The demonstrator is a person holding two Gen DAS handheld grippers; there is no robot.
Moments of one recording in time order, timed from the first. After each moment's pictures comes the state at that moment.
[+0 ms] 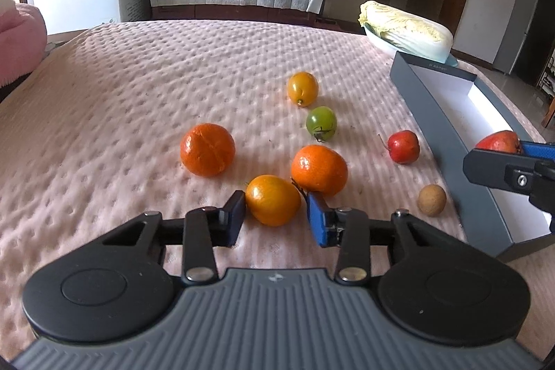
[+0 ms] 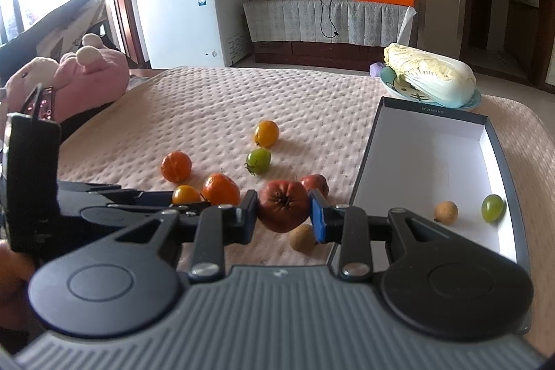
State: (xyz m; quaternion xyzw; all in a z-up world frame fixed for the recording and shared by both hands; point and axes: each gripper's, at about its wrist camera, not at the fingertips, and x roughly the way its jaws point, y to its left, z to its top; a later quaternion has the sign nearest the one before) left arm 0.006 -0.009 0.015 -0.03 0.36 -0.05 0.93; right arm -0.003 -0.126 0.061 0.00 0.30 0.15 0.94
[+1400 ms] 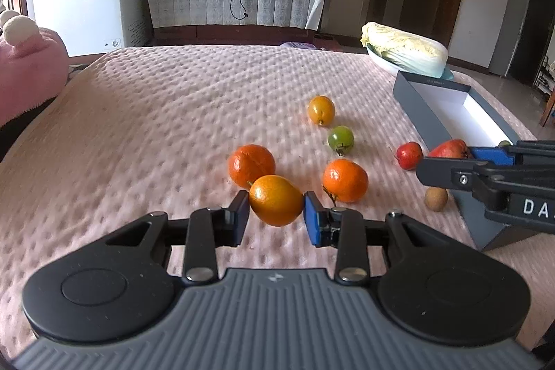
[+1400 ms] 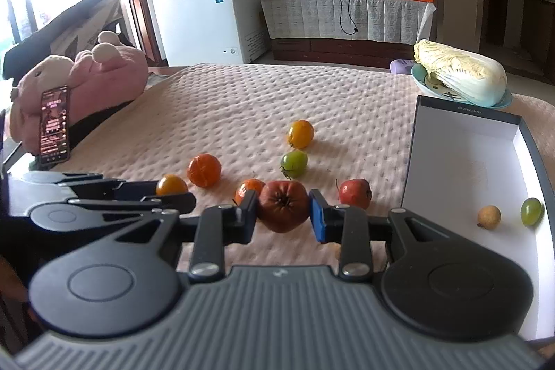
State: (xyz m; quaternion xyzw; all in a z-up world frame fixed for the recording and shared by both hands) left arm -0.024 0.023 0.040 -0.02 0.33 -0.06 0.94; right arm 0.006 -0.103 0.057 0.02 0.31 0.18 0.93
